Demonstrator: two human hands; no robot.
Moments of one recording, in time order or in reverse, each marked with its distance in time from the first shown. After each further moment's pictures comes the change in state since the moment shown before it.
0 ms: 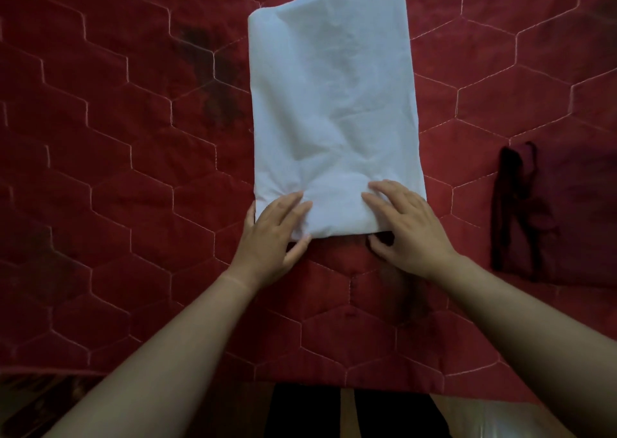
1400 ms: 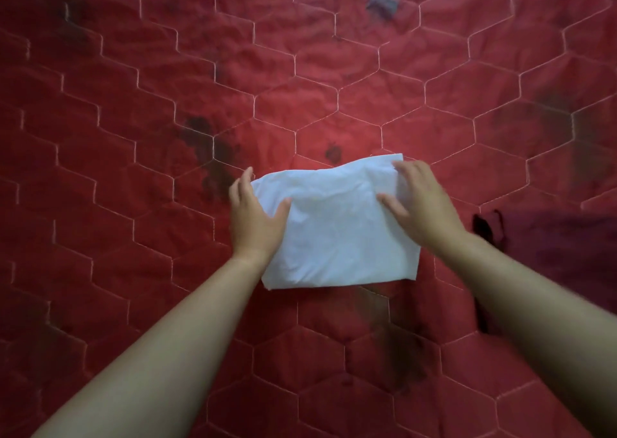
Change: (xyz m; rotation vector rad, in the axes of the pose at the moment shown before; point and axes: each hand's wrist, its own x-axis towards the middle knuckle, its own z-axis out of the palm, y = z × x) left_hand 0.117 0.010 -0.070 -0.487 0.392 -0.528; right_hand 0.095 0.042 -0.079 0.195 0.178 0.382
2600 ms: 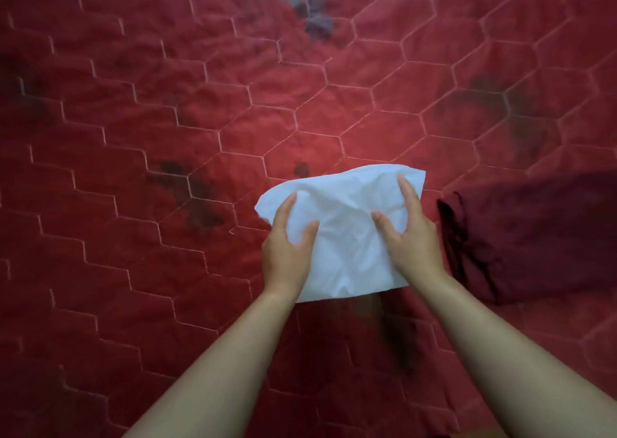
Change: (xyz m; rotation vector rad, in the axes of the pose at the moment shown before) left_hand -0.042 0.046 0.019 -0.221 -0.274 0.026; right_hand -0.068 -0.015 -0.003 0.368 0.260 0.434
